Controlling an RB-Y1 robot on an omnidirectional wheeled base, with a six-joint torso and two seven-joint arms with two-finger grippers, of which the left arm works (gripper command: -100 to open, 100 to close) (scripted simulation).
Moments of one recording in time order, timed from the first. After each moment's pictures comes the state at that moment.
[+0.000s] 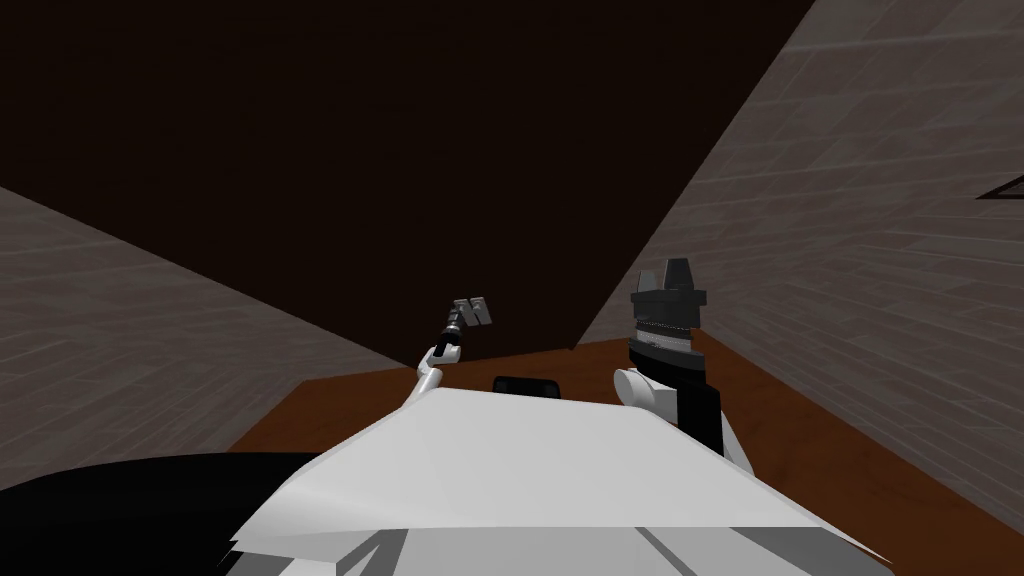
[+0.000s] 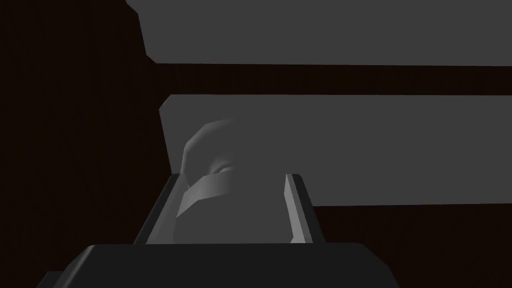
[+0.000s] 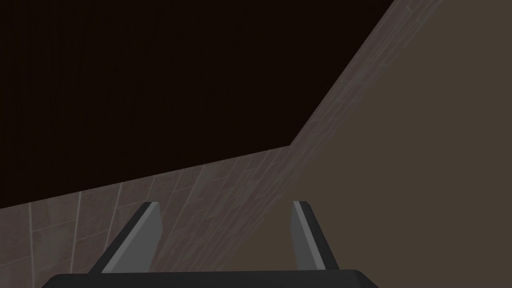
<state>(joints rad) 0.02 0.26 0.14 -1.21 0.07 -0.34 0.19</state>
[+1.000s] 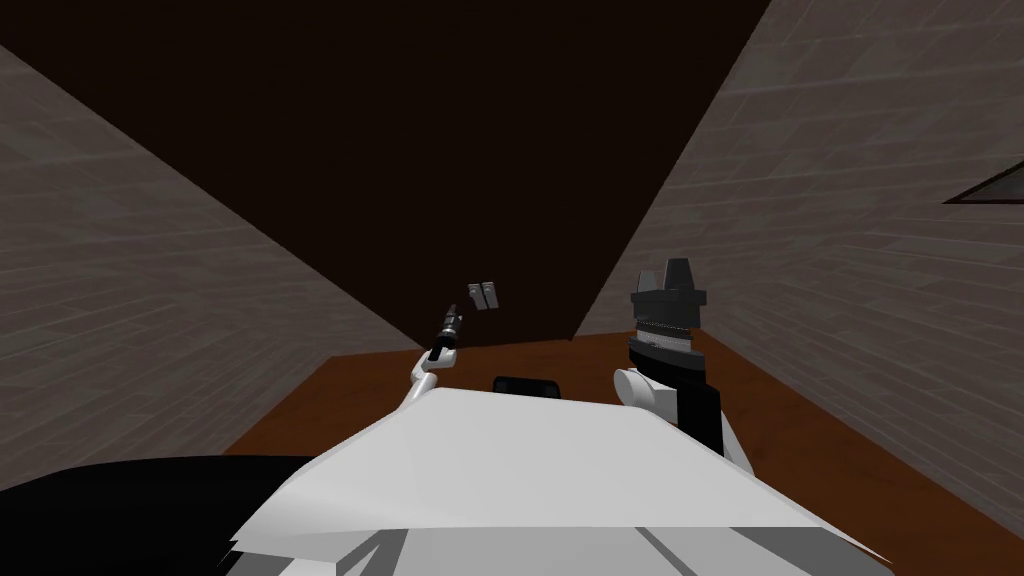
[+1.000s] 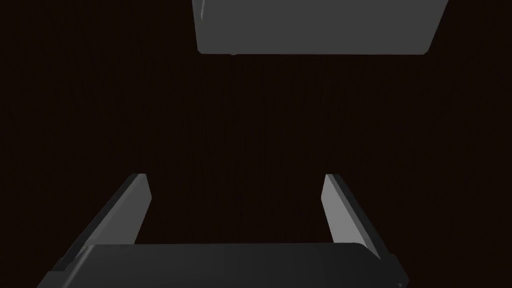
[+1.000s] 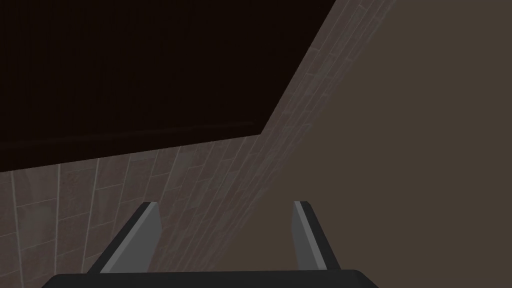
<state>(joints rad) 0.07 0.29 0.14 -1.22 0.08 -0.34 0.21</state>
